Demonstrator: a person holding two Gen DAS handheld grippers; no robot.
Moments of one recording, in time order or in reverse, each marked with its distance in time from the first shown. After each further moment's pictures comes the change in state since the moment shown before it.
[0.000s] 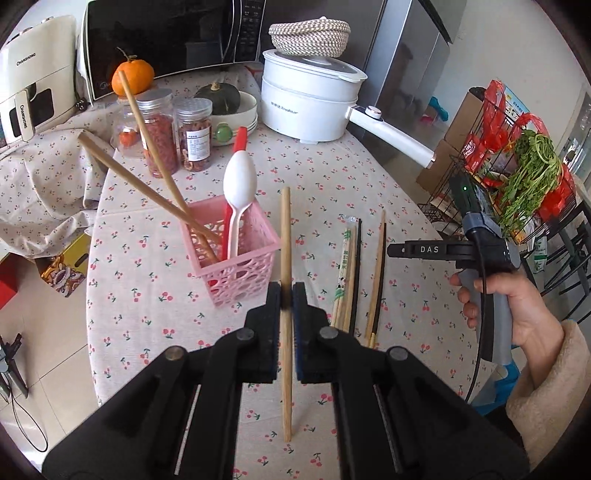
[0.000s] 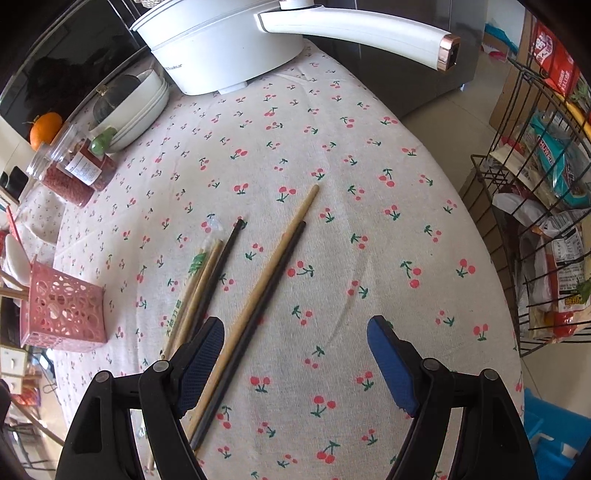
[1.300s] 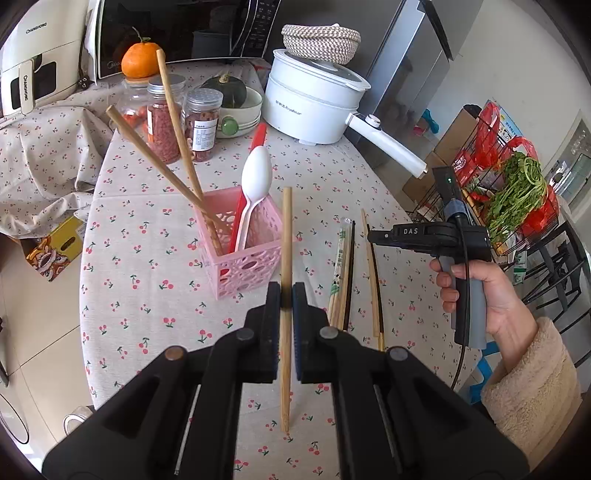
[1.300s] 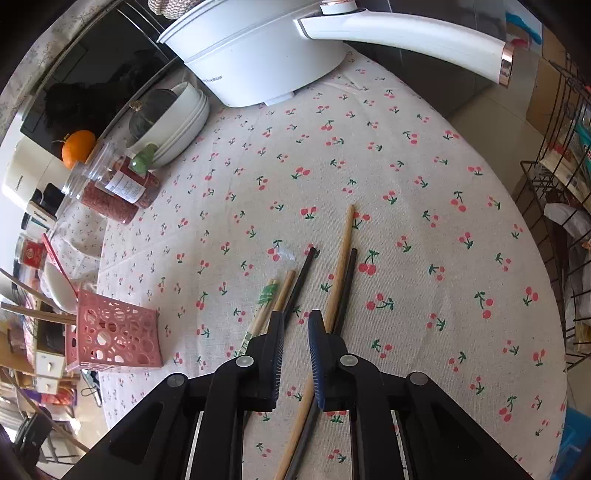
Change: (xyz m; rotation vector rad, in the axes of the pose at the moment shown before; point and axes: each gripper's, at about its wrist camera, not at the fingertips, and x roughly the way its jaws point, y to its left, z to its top) left arm -0.011 0.028 -0.006 -0.065 0.009 -0.095; right arm 0.005 0.021 0.016 0.031 0.005 0.202
